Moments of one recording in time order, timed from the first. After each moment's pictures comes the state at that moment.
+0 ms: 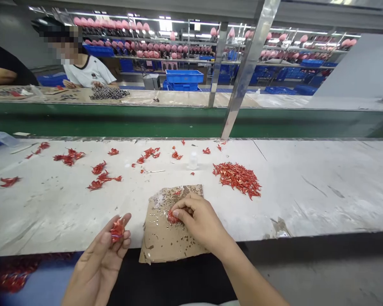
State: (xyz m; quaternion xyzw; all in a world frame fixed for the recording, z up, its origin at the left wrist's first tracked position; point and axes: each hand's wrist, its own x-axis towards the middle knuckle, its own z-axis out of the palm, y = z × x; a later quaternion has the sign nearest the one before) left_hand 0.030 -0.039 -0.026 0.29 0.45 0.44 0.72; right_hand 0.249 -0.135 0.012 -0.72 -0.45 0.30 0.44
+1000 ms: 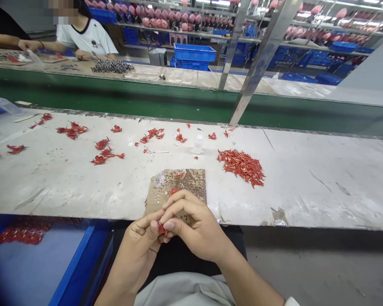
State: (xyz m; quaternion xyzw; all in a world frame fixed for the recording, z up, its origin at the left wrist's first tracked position) left_hand 0.073 -0.099 -0.014 0.35 0.30 0.28 0.84; right_hand 0.219 -0.170 0.000 -0.52 -0.47 0.39 0.60
